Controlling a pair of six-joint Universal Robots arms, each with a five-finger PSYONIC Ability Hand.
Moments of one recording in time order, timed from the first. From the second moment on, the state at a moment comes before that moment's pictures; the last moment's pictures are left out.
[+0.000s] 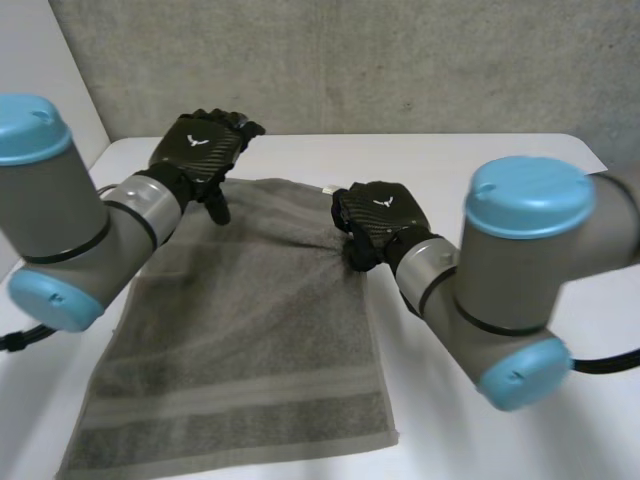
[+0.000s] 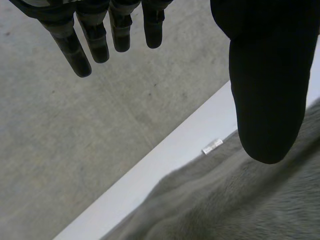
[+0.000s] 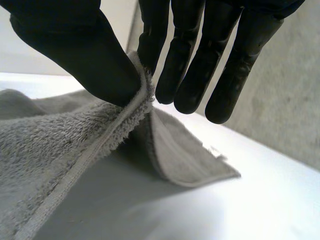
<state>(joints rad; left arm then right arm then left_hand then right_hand) 4.33 -2.03 -1.29 3.27 -1.33 3.46 2.22 -1.10 1.34 -0.07 1.49 3.08 0.19 0.19 0.19 0.19 0.03 0.95 1.17 1.18 1.19 0.98</state>
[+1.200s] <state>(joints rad) 4.12 -2.08 -1.15 3.47 -1.69 3.45 2.06 -1.05 0.90 0.06 1.44 2.88 1.18 1.21 1.21 1.22 1.03 0.98 1.17 1.18 1.19 0.99</state>
